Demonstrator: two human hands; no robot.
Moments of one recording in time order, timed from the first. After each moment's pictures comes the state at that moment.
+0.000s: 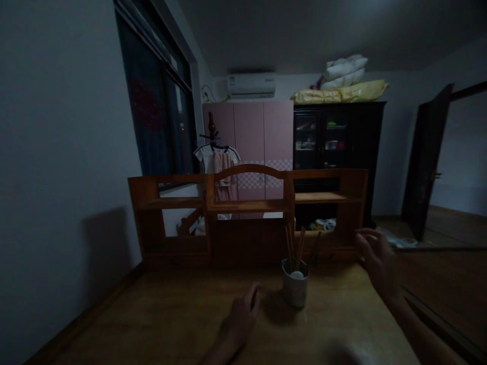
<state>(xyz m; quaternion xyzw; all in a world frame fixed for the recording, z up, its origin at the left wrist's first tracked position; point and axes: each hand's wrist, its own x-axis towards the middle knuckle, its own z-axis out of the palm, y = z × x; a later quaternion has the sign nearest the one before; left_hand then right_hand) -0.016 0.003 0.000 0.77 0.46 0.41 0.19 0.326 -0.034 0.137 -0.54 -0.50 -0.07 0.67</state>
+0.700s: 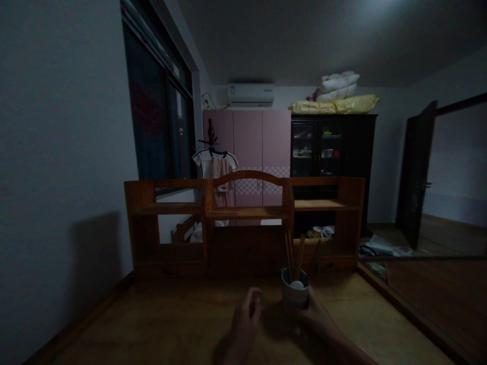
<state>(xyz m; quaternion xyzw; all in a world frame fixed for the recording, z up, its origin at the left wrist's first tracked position) 0.000 0.006 0.003 0.70 0.48 0.47 0.25 0.217 -0.003 0.010 -0.45 -0.57 0.37 0.58</state>
